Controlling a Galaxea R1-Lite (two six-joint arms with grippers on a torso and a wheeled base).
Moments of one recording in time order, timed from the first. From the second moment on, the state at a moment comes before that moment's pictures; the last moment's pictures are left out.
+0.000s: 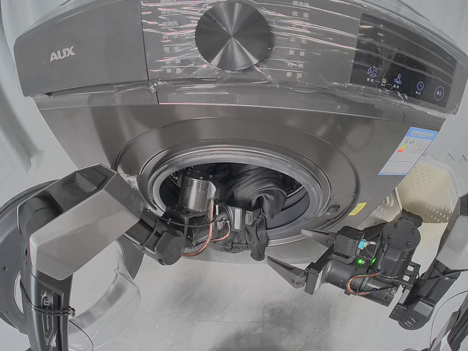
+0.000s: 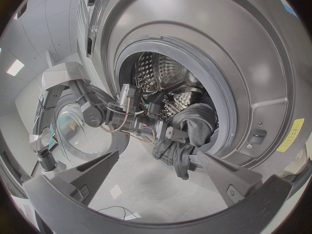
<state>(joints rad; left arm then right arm) -0.57 2.32 -1.22 -0.73 0.00 -0.18 0.71 1.92 -0.28 -1.51 0.05 0.08</state>
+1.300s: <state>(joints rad) -0.52 2.50 -1.65 -0.87 0.12 -0.22 0.71 1.92 -0.28 -1.51 0.05 0.08</state>
